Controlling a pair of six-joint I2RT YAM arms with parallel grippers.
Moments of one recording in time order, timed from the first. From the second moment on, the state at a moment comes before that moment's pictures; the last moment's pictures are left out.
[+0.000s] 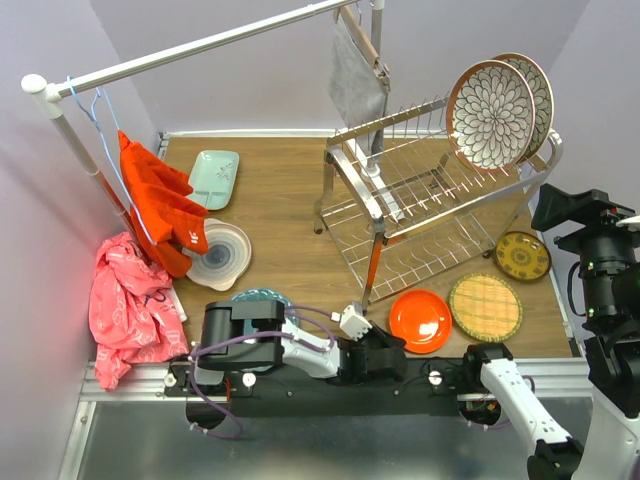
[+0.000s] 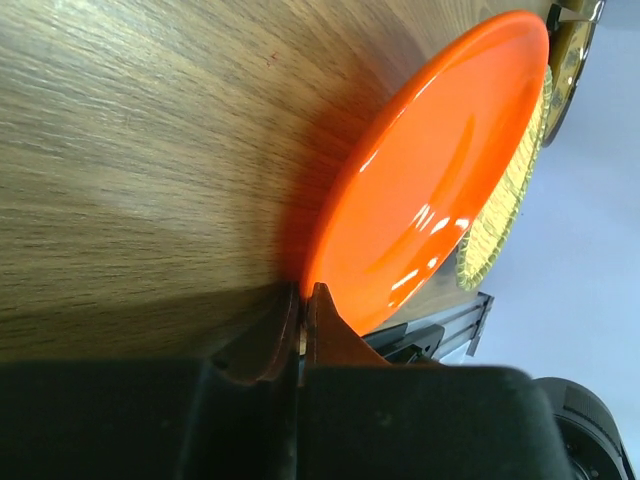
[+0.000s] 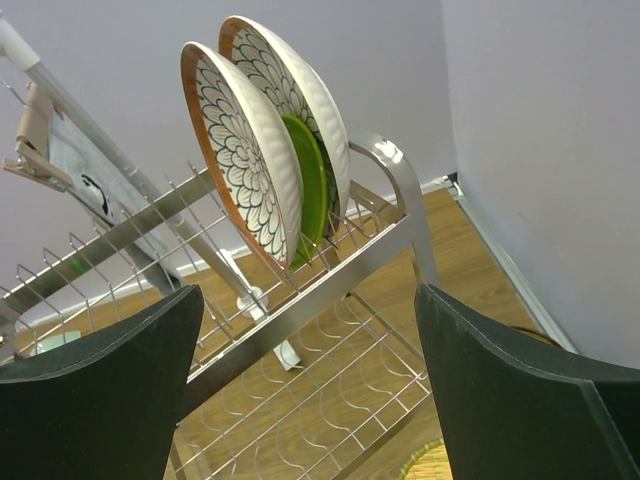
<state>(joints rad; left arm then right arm) -1.57 1.90 0.88 0.16 -0.69 -1.99 0.08 0.66 1.53 -0.79 0.27 0.26</state>
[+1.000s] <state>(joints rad) -1.69 1.50 0.72 0.05 -0.89 -1.93 0.07 0.64 1.52 -0.80 0.18 0.24</state>
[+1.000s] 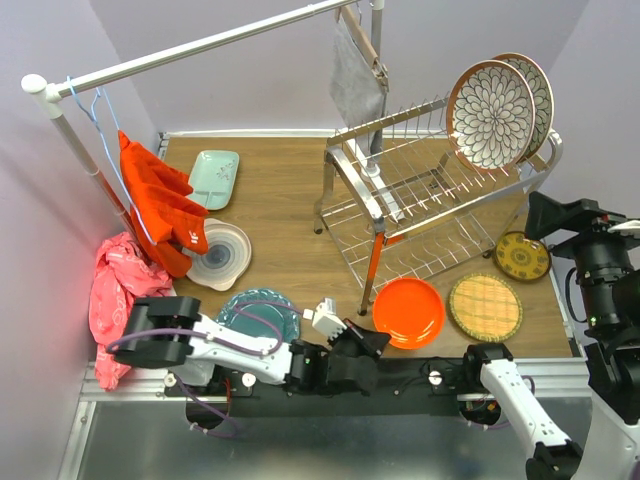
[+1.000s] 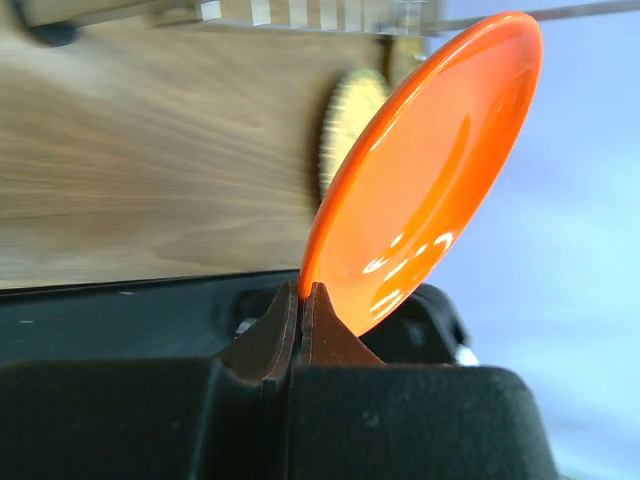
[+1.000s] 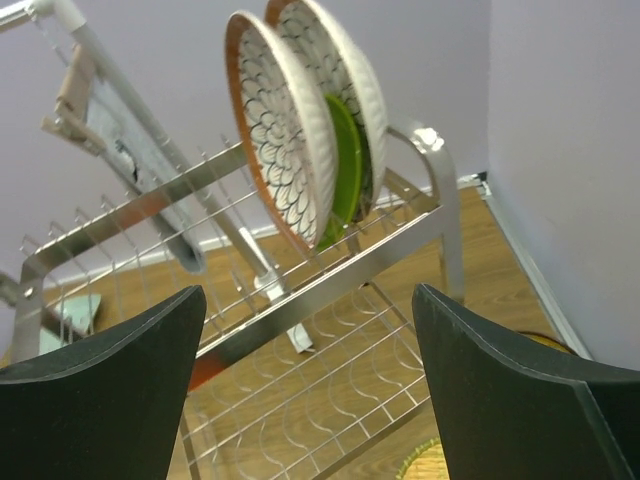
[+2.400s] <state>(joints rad) -1.74 1.08 1.03 0.19 -1.03 -0.77 0.07 0.88 1.81 -1.33 -0.85 -0.08</state>
